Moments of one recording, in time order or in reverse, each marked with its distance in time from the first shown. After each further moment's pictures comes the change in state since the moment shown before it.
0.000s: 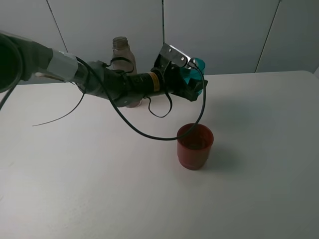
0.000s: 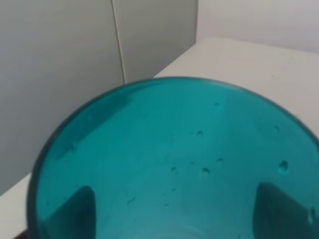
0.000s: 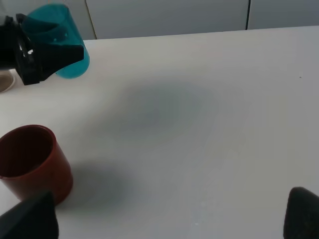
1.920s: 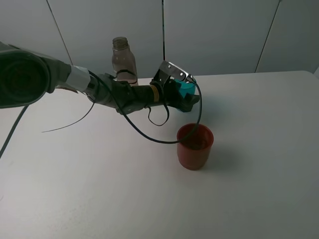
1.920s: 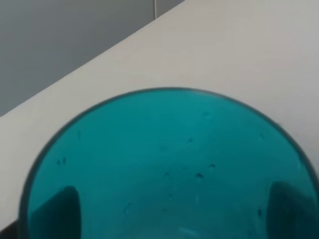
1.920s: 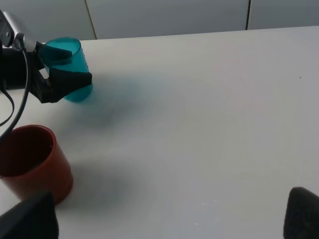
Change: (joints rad) left arm 0.021 0.108 -0.075 -0.005 0.118 -0.005; right arm 0.000 0.000 0.000 0.000 0.000 0.000
